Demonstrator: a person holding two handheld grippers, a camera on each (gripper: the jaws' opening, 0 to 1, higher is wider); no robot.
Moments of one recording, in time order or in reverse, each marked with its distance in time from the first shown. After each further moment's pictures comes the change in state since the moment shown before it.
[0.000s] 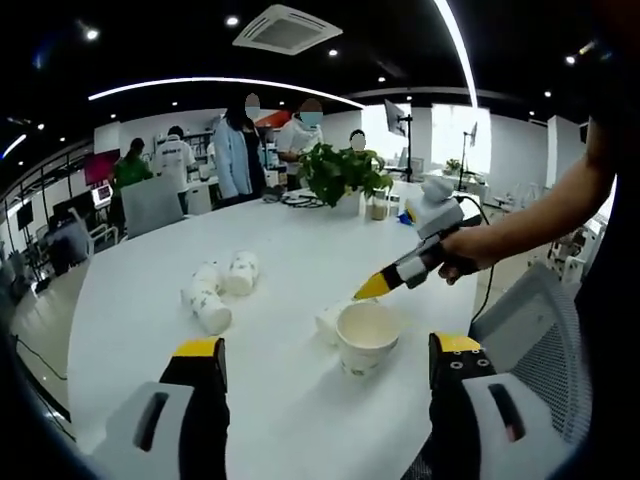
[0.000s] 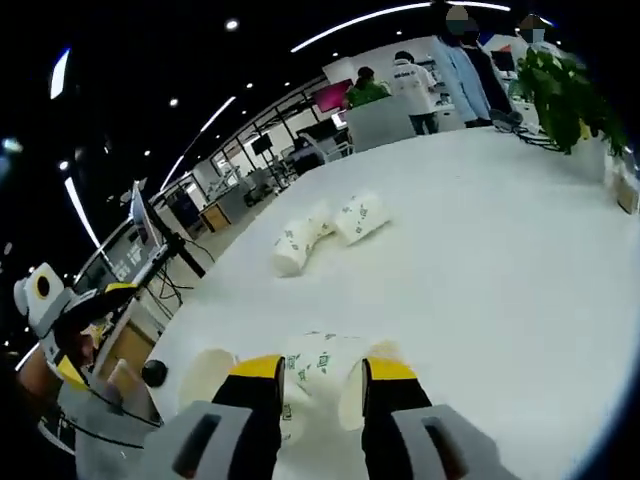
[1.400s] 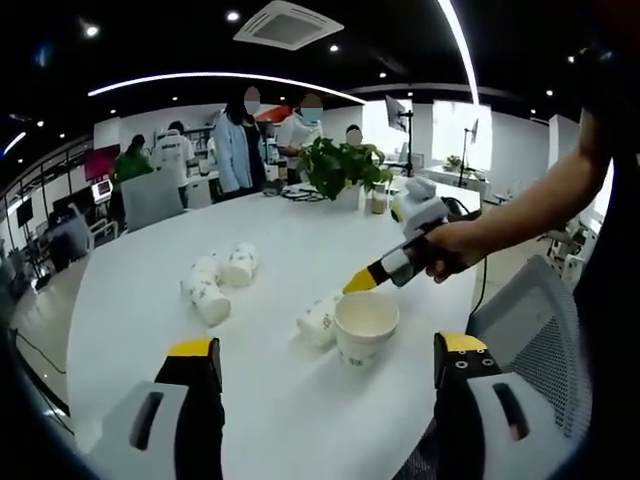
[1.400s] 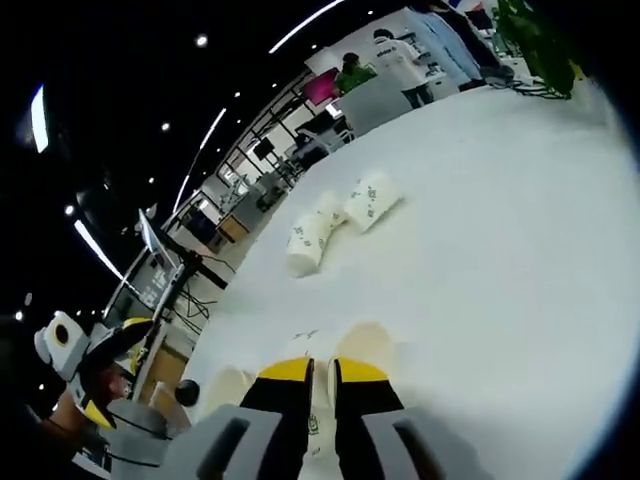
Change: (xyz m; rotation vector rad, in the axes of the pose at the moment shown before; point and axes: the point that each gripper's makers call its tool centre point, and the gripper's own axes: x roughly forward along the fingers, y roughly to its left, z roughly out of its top) left arm -0.003 -0.004 -0.010 -0.007 0.034 0.004; right arm 0.022 0.011 -0.005 0.173 0.025 0.141
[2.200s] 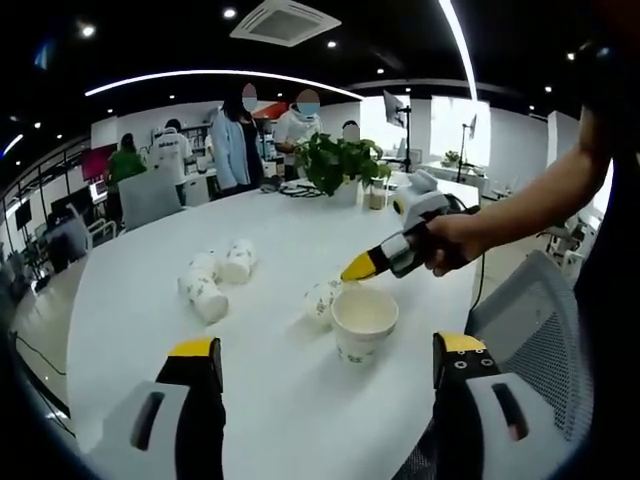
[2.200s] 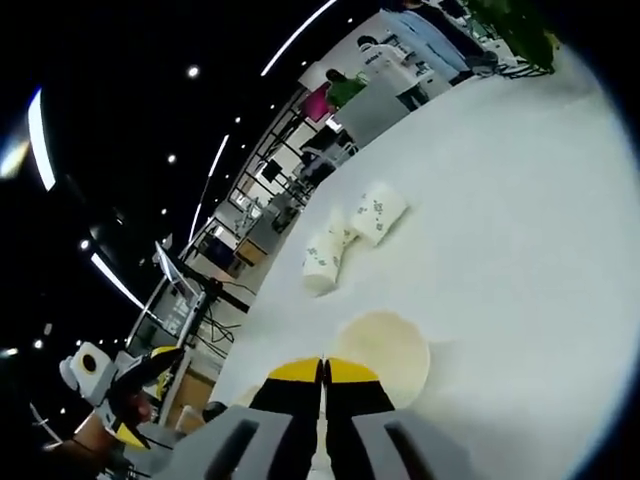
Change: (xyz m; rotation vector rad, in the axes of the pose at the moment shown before) left arm 0.004 -0.001 -0.001 0.009 0.013 -0.008; right arm -0.017 0.017 0.013 0.049 -0.069 0.065
